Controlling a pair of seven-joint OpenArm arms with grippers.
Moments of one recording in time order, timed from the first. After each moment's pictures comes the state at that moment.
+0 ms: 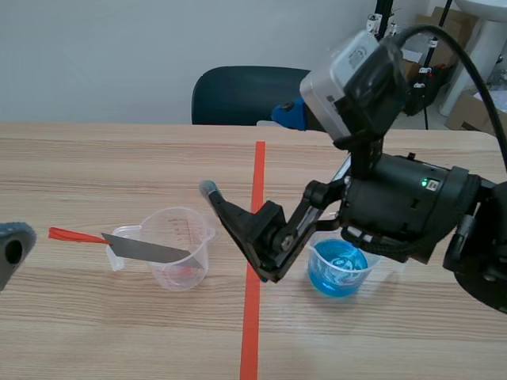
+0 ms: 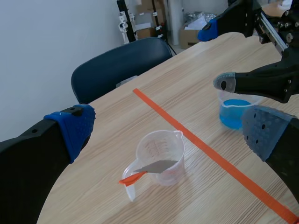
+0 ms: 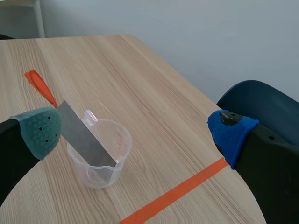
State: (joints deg) left arm 70.5 -26.2 -28.2 132.5 -9.5 -29.0 -31.2; right arm -5.3 41.8 -35.1 110.3 14.7 10.1 12.0
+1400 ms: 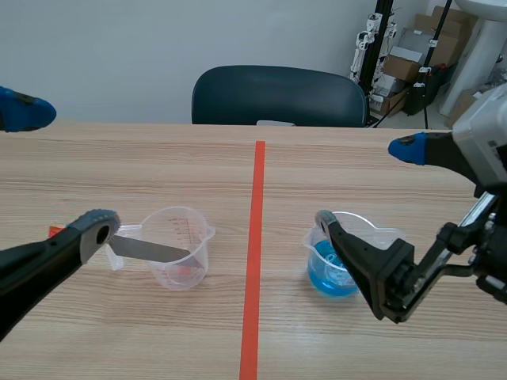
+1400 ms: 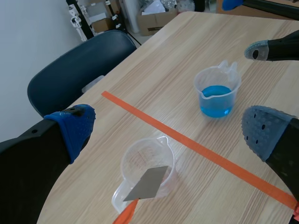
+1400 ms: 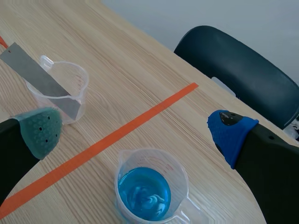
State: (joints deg) left arm 59.2 -57.5 -16.7 130.3 -22.2 -15.5 -18.2; right arm -35.5 41.1 -4.0 115.9 11.4 15.3 14.3
